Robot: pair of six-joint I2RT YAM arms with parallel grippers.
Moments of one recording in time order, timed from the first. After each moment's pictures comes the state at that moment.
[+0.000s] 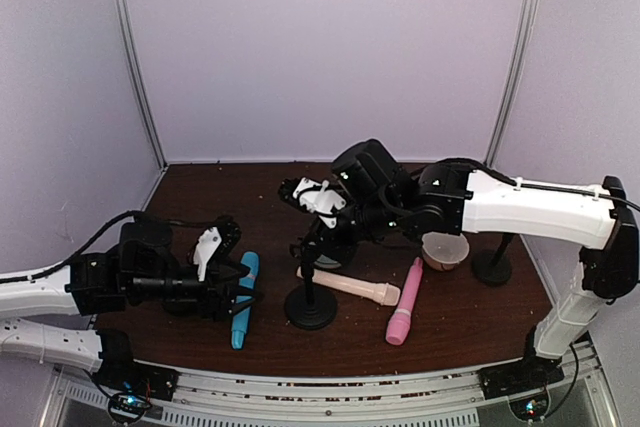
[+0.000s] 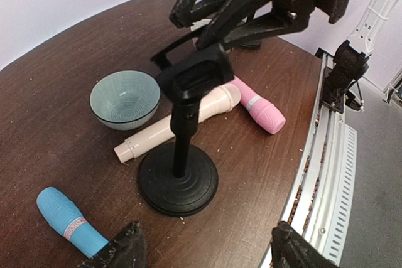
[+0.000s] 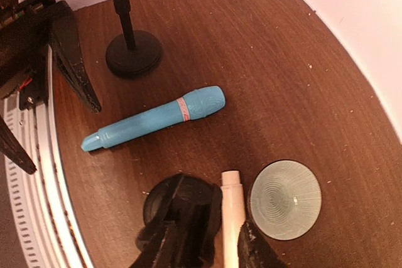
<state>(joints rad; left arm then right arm) -1.05 0.80 0.55 -0.19 0.10 -0.16 1.11 1.65 1.49 -0.53 0.05 -0.11</state>
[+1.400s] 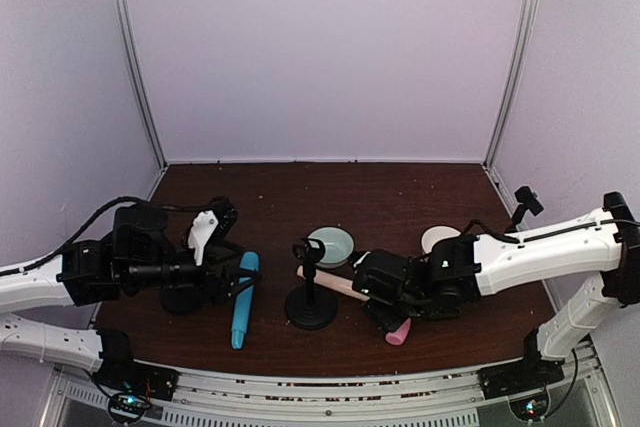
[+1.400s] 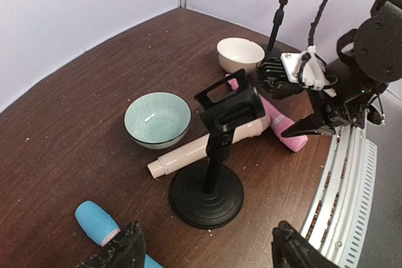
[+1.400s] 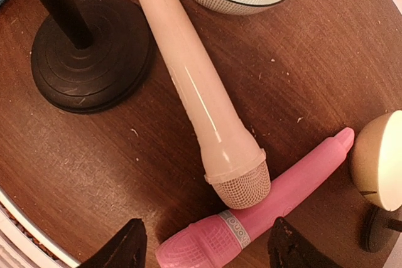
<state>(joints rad) -1.05 0.82 0.66 -0.26 -0.02 -0.11 1.27 1.52 1.04 -0.72 0.45 0.45</state>
